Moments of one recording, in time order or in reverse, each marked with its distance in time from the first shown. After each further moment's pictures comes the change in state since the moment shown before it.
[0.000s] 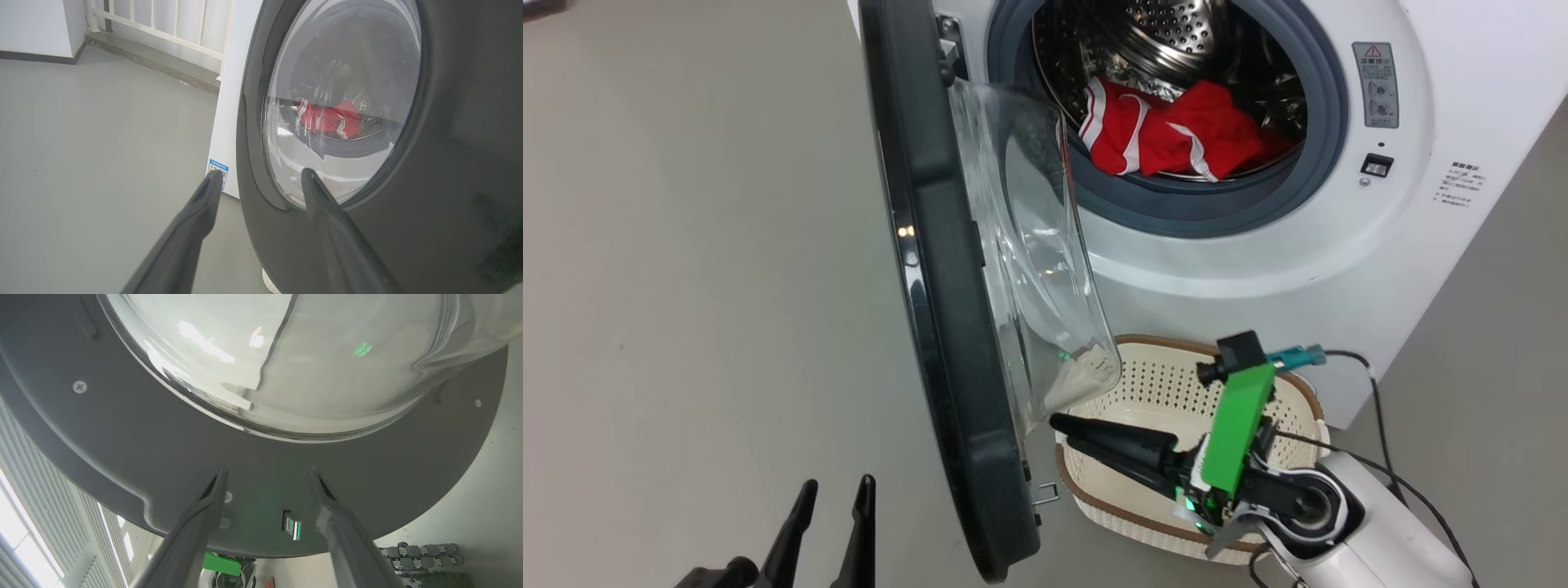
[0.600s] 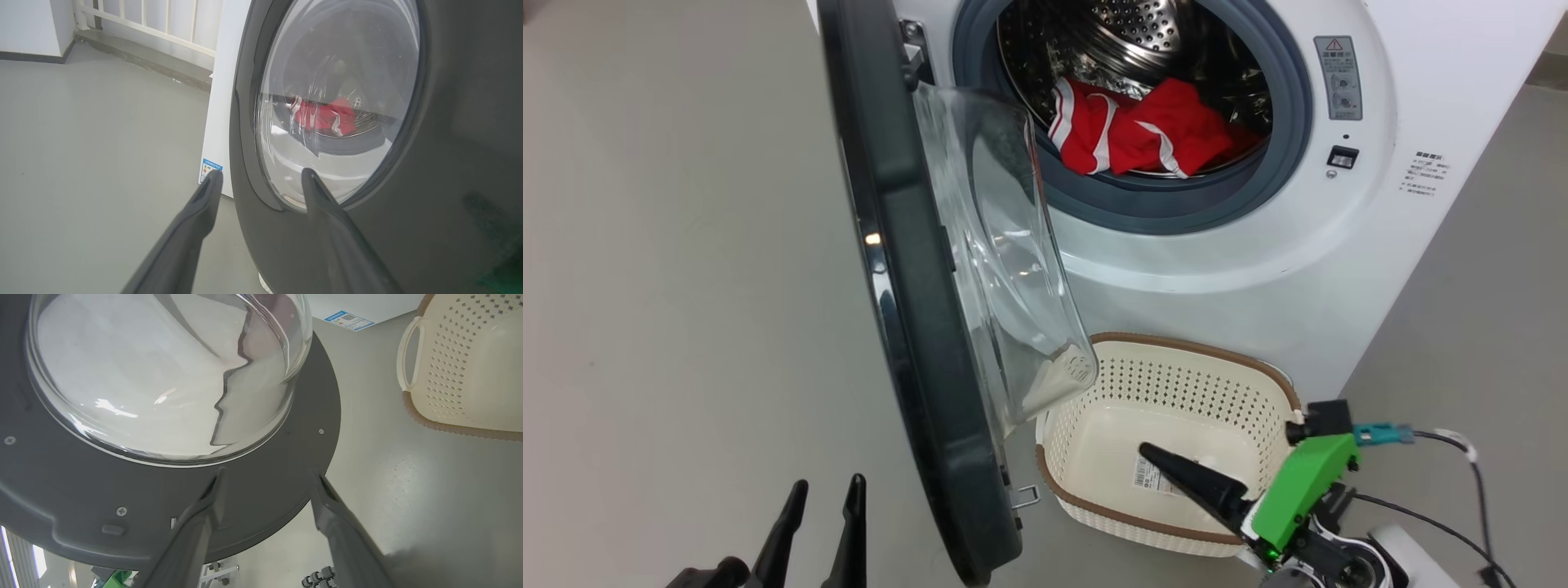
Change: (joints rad) left arm -0.001 0.000 0.016 0.007 0.007 -0.001 0.000; right arm 0.164 -0.052 -0.089 0.034 -0.141 0.000 -0.204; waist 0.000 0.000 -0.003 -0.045
